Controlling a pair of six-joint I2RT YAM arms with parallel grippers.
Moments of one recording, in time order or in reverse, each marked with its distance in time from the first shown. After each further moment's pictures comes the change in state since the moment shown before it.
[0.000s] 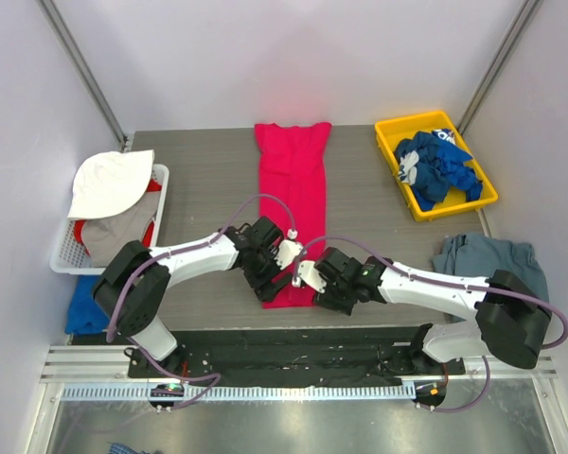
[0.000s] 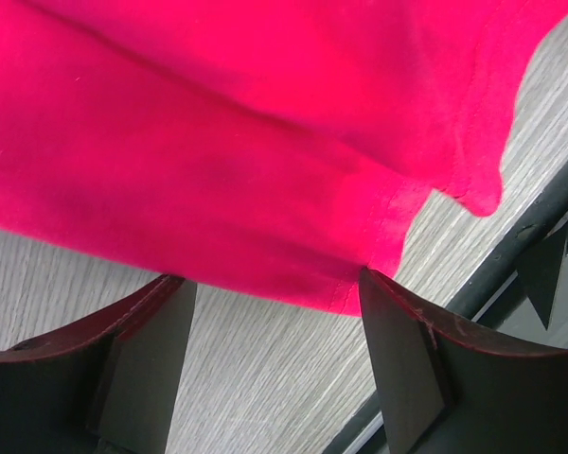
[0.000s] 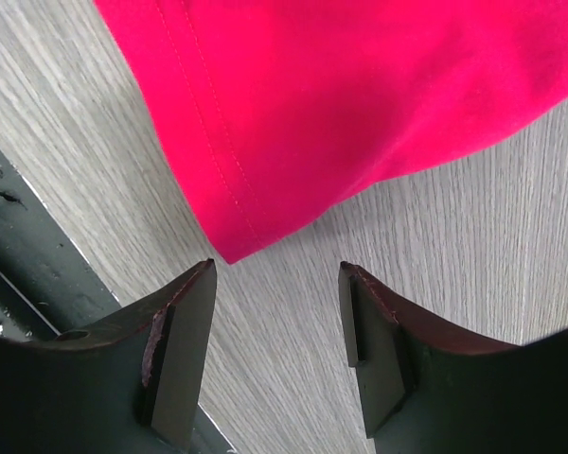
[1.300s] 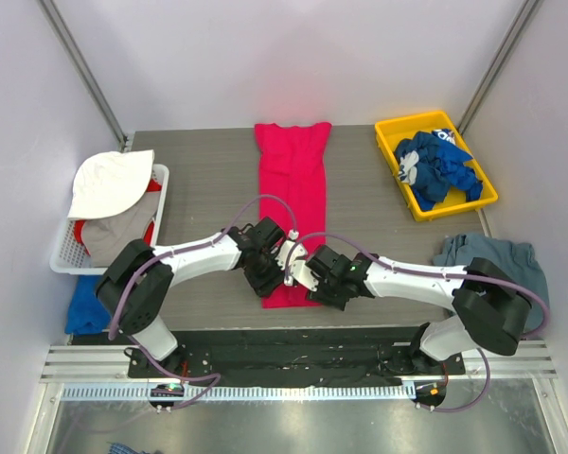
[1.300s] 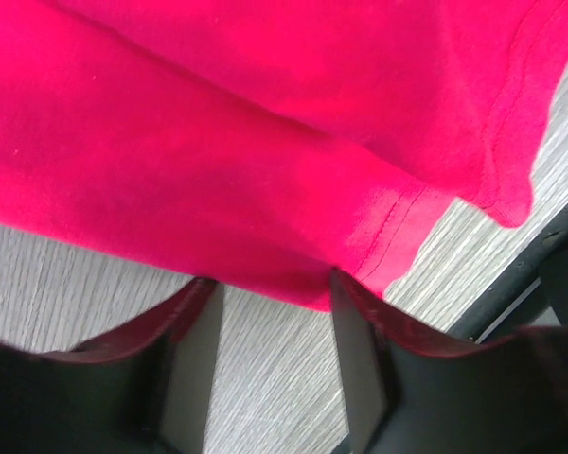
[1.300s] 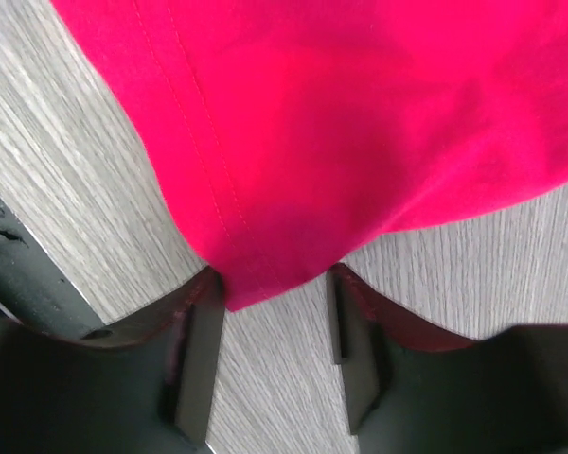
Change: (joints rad) left arm -0.019 0.016 0.010 -0.005 -0.052 -0.001; right arm 0.000 0.121 0.048 0.043 -0.025 -0.014
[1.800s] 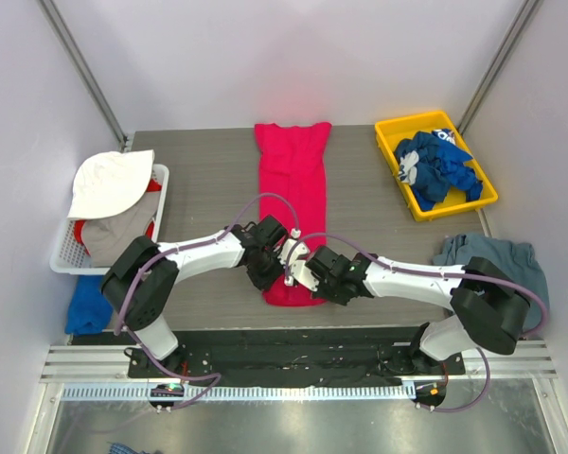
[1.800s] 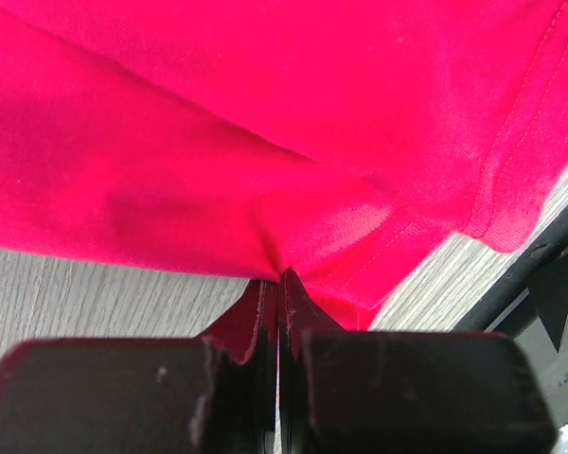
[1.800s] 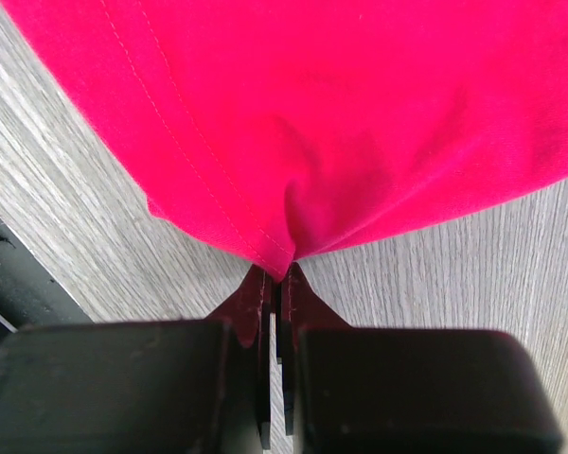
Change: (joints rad) left arm 0.000 0.040 0.031 0.000 0.025 -0.005; right arm 0.000 0.014 0.000 0.001 0.022 0.005
